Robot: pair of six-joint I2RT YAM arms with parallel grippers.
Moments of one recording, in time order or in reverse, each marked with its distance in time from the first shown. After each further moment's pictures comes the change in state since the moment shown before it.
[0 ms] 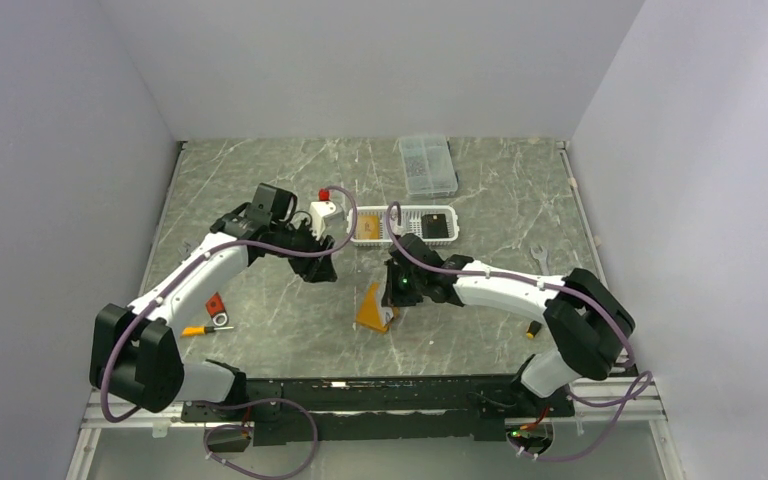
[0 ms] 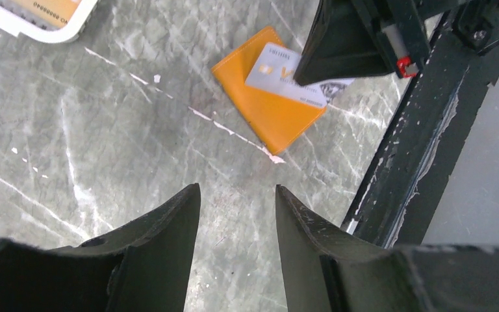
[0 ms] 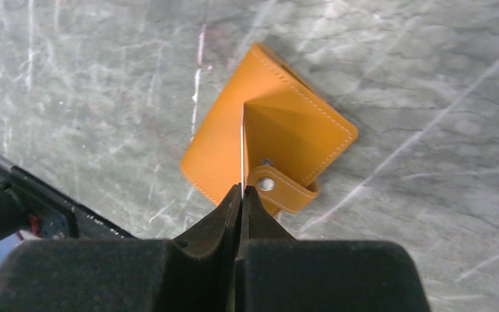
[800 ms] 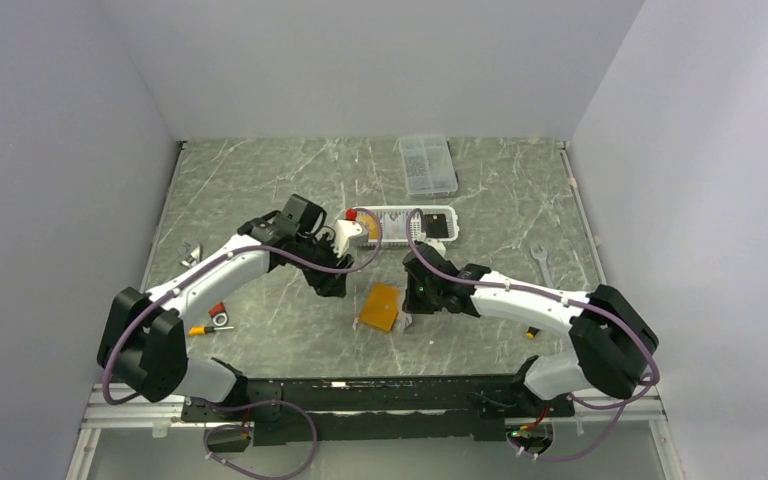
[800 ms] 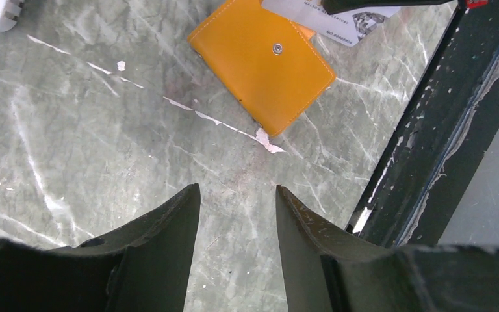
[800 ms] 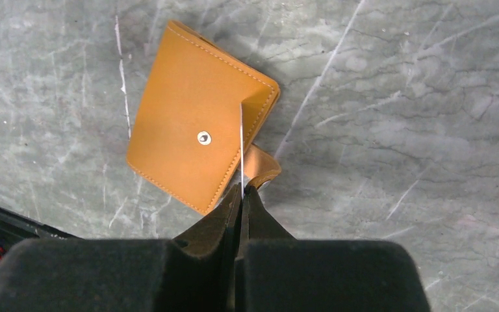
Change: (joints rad) left arm -0.143 0.056 -0.003 -0.023 -0.154 0.022; right arm -0.001 -0.126 -0.087 -0.118 0.160 0.079
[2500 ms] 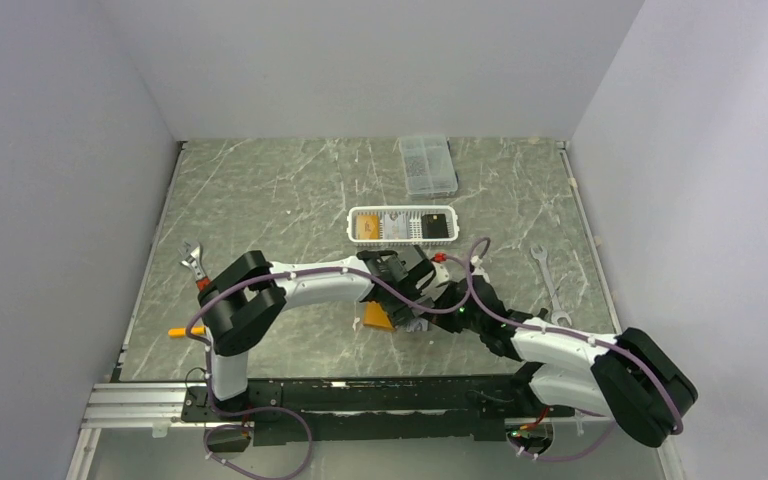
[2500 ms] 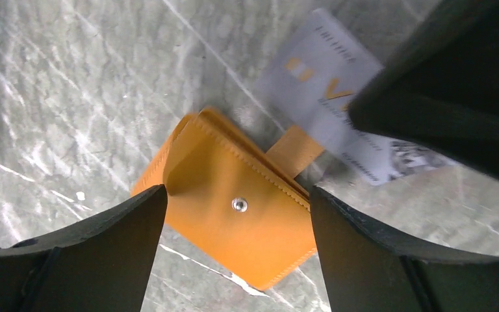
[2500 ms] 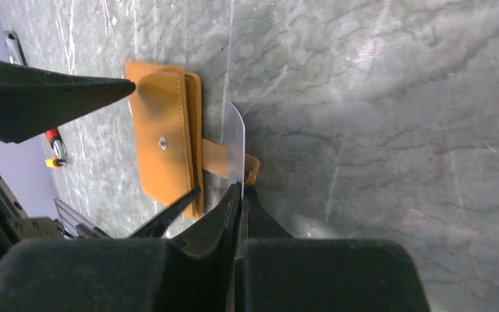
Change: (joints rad) left arm -0.537 0.469 0.249 0.164 -0.653 -0.257; right arm -0.171 -0.262 -0.536 0.556 -0.106 0.242
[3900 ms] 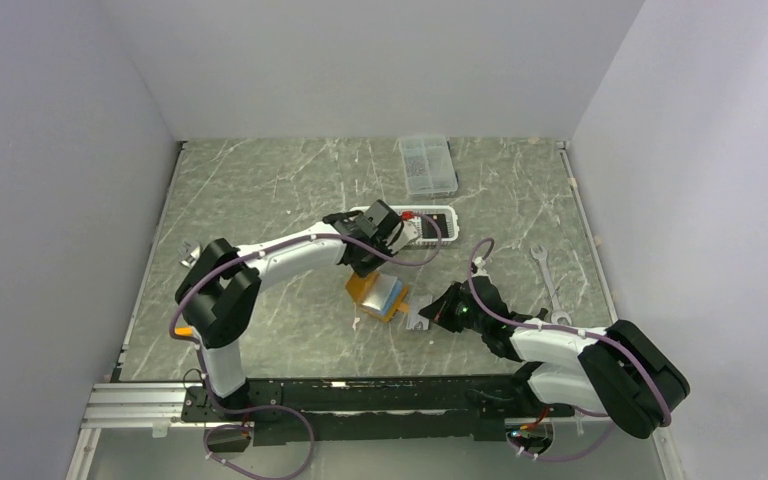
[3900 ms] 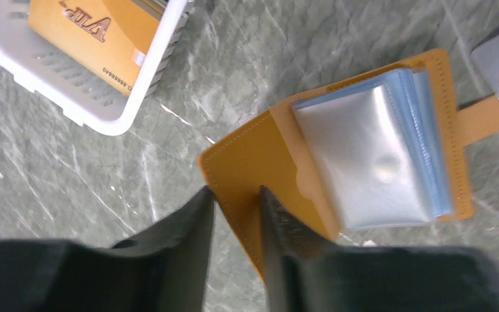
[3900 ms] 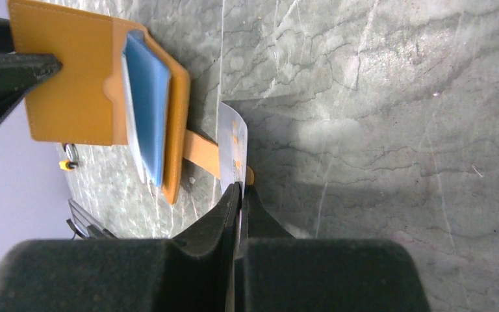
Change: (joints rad) left arm 0.224 -0.056 0.068 -0.106 -0.070 0.128; right arm -0.062 0.055 -0.062 0.138 -0.062 0.001
